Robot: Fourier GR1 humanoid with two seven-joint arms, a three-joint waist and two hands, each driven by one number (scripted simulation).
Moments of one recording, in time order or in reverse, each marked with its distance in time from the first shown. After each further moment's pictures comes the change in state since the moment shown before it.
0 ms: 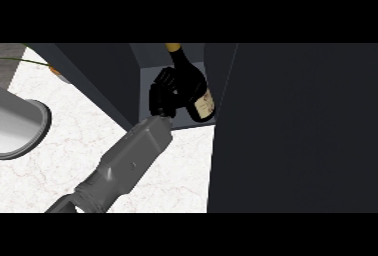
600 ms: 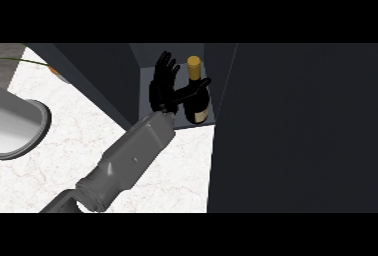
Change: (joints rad) left arm -0.041 0.000 -0.042 0.010 0.132 0.063 -0.059; right arm -0.019 -0.003 -0.009 -0.009 -0.007 -0.011 0.024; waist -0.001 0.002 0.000
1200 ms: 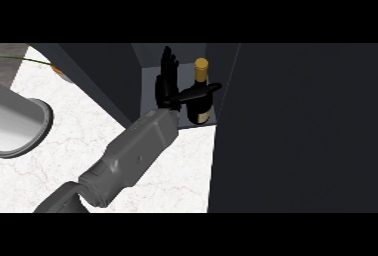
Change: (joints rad) left arm -0.061 0.000 -0.141 0.032 -0.031 0.083 -0.010; right arm -0.001 -0.004 -0.006 0.008 -0.013 0.008 -0.004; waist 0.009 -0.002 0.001
